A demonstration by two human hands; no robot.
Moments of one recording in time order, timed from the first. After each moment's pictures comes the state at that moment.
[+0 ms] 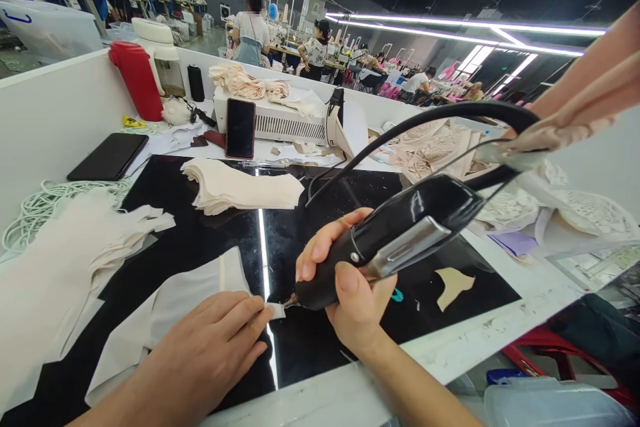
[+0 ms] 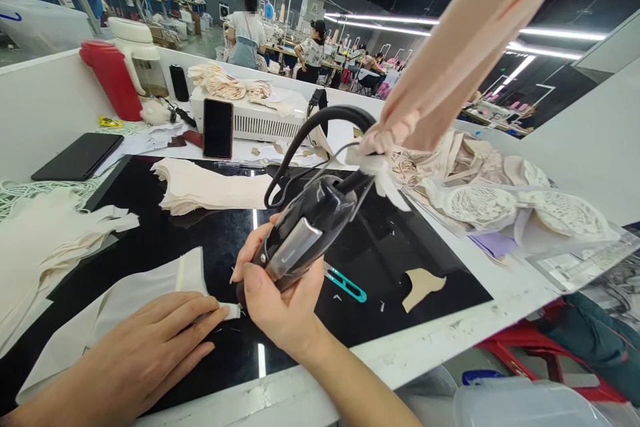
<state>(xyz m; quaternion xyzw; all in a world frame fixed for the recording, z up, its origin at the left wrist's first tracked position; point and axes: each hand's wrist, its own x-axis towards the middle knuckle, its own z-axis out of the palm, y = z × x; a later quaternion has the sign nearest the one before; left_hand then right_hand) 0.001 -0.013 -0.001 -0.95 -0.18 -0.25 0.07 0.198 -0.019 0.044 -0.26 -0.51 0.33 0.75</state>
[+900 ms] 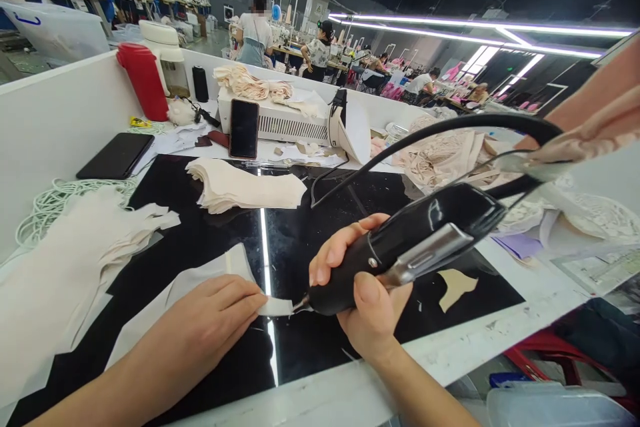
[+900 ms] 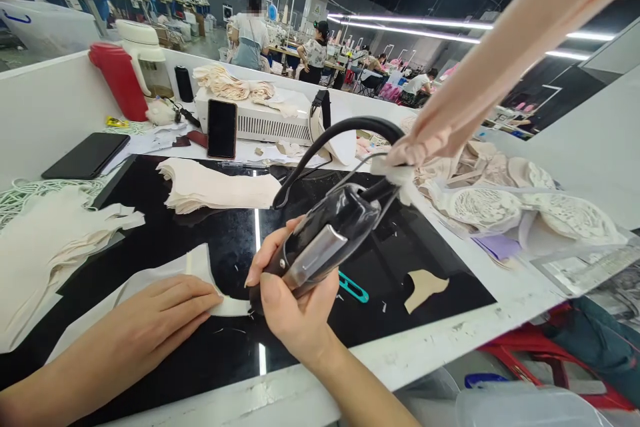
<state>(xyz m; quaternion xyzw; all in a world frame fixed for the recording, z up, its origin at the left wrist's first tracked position) -0.009 0.009 -0.001 -0.95 -0.19 -0.24 -0.09 0.203 -0.027 0.045 -0.28 -0.51 0.33 0.74</state>
